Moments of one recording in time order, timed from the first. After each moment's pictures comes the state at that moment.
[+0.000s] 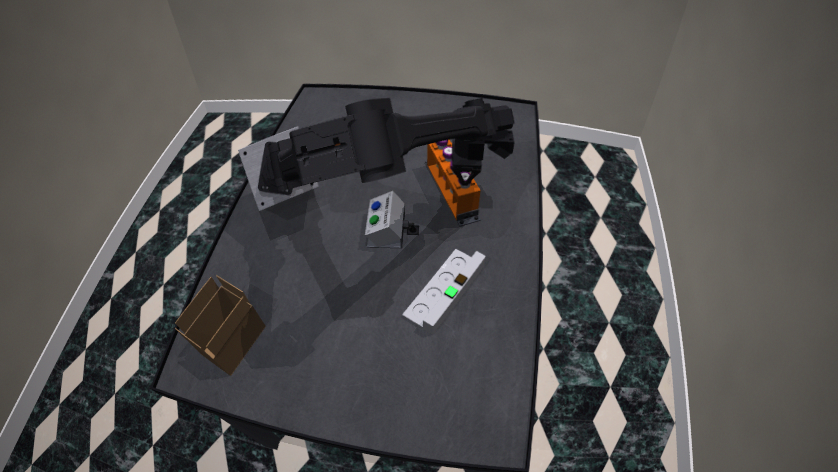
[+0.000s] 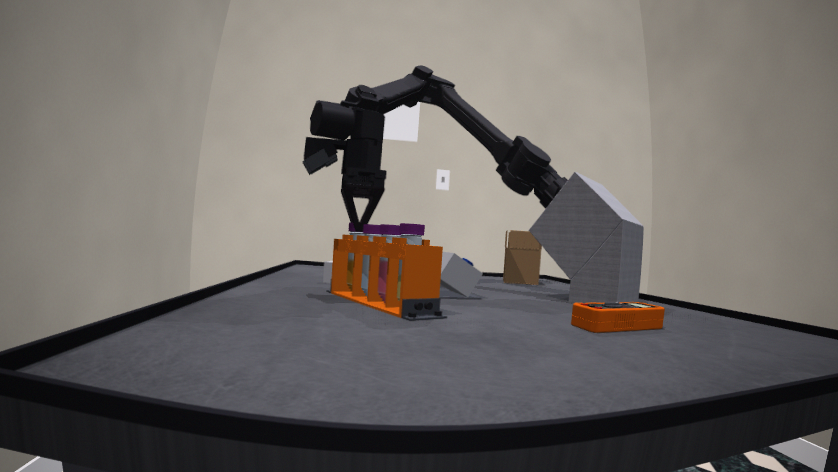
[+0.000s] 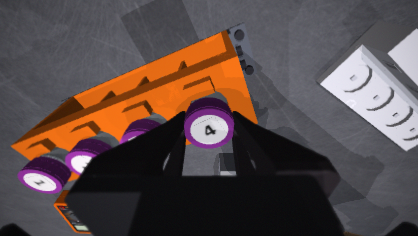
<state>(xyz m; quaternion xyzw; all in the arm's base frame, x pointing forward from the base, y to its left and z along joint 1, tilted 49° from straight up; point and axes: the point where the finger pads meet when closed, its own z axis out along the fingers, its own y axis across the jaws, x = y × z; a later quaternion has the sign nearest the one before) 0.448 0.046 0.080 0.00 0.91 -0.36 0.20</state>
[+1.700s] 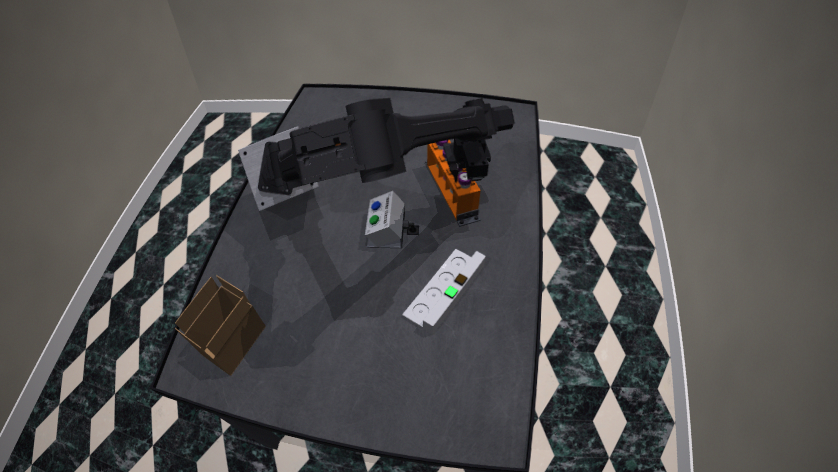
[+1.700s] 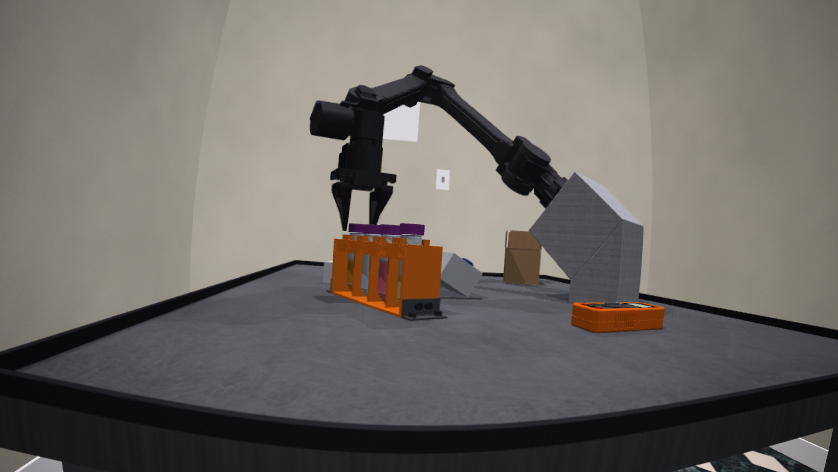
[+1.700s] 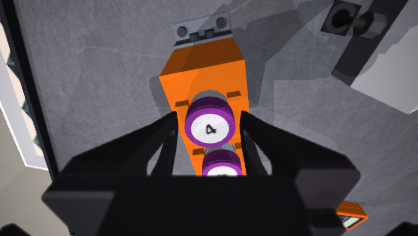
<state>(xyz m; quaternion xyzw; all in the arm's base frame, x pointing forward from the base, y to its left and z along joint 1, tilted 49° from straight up) 0.448 0.046 0.080 0.59 0.70 -0.15 0.39</state>
